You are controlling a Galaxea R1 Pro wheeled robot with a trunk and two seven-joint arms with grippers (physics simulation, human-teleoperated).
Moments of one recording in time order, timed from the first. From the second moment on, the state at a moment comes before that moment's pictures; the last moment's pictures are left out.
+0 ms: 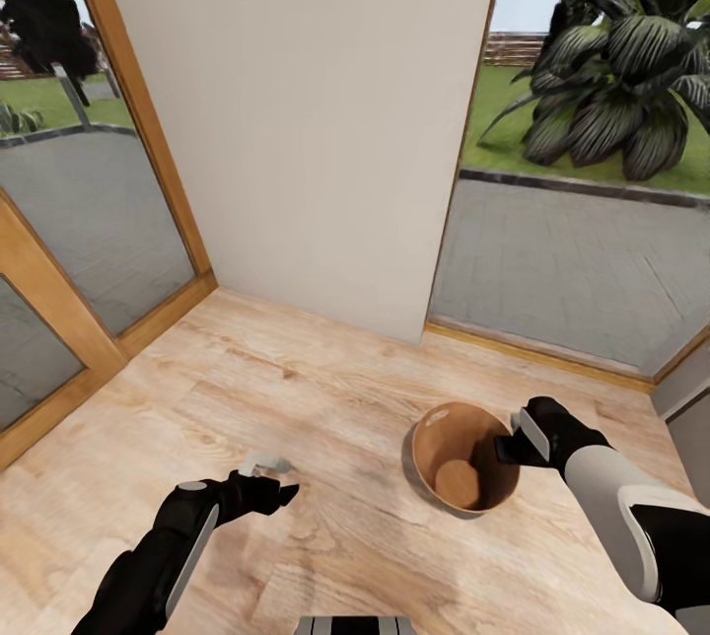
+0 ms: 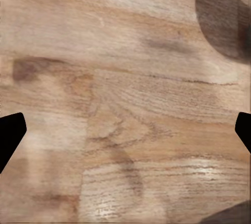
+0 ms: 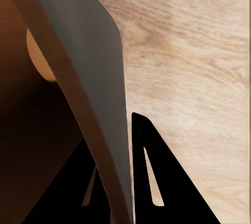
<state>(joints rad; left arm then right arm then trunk) -0.37 0.04 -0.09 -1.15 -0.04 0.65 -0.37 -0.98 -0.16 -0.06 -0.26 0.00 0.83 0.02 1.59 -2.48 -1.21</state>
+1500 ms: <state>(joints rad) -0.37 0.04 -0.08 -1.13 -0.05 0.66 -0.36 -0.90 -0.13 -0.04 -0.28 0.02 0.77 0.08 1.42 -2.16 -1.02</state>
